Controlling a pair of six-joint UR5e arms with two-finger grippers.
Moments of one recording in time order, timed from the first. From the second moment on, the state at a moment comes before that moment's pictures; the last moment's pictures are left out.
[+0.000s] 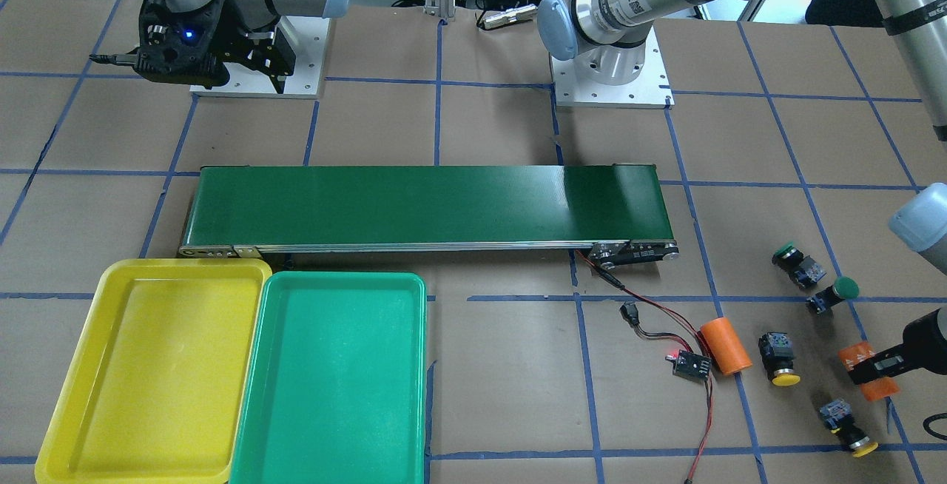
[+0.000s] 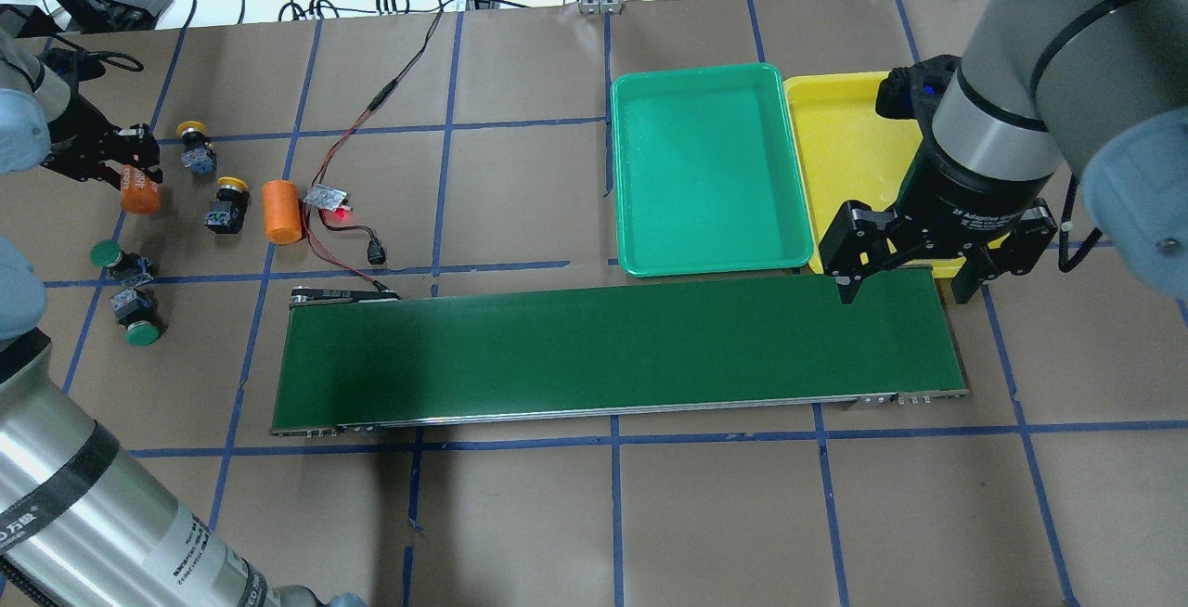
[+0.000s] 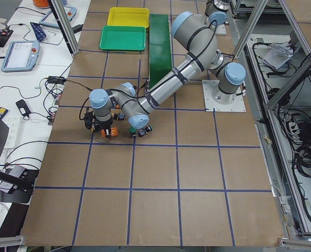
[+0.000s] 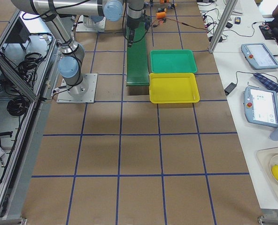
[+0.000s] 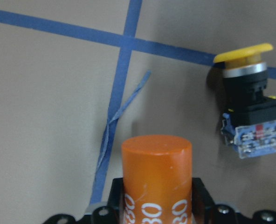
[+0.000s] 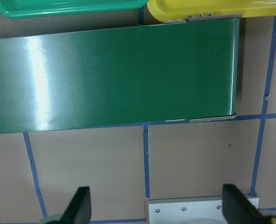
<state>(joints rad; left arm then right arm) -1.01 -2.27 -1.34 -1.05 1.57 0.28 1.56 -1.75 1.79 -1.45 -1.57 0.03</state>
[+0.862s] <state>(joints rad) -1.33 -1.95 -1.57 -1.33 1.59 -0.52 1.56 -1.75 1.80 -1.45 -1.57 0.03</state>
